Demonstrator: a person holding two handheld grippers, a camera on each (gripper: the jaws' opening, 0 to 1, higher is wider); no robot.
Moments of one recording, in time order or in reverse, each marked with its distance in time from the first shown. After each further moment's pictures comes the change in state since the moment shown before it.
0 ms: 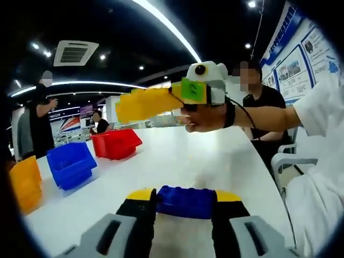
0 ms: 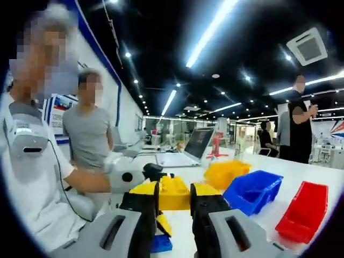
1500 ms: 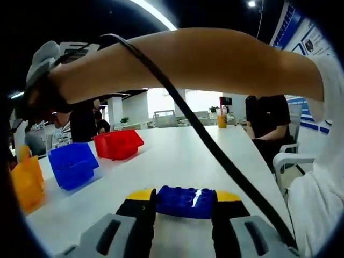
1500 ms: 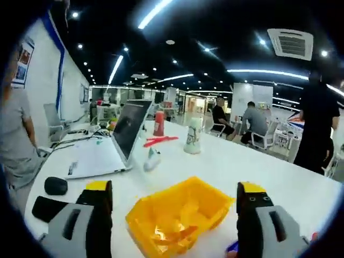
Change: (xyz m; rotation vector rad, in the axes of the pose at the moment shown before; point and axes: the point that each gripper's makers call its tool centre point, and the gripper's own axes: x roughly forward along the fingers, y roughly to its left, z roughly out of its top) left arm -0.003 0.005 -0.001 0.001 -0.004 0.019; right arm 0.267 -0.153 -0.015 -0.002 0.266 -0.383
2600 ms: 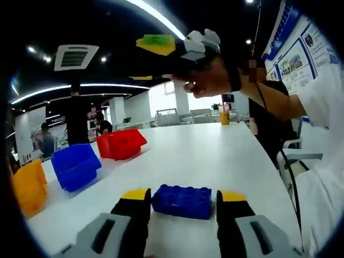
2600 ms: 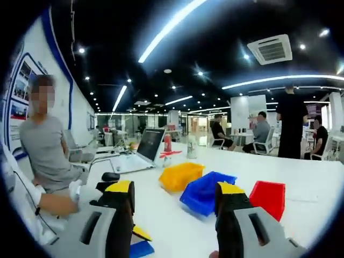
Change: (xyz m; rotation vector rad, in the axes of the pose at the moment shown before) left arm 0.004 0.002 -0.003 0.021 0.017 0.013; right arm -0.324 0.000 -0.037 0.105 -0.175 0.015
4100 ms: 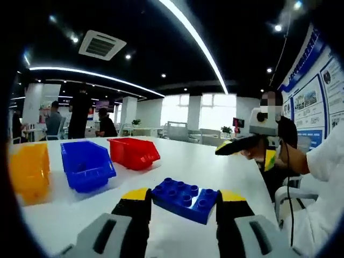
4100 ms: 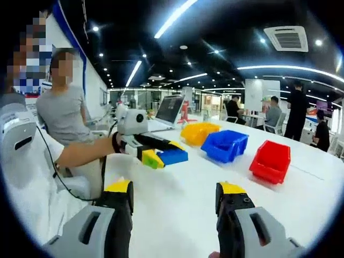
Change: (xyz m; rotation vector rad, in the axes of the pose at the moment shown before) left arm -0.024 0.035 0.061 -0.209 -0.141 0.060; right arm -0.078 0.052 -0.095 -0.068 0.200 0.108
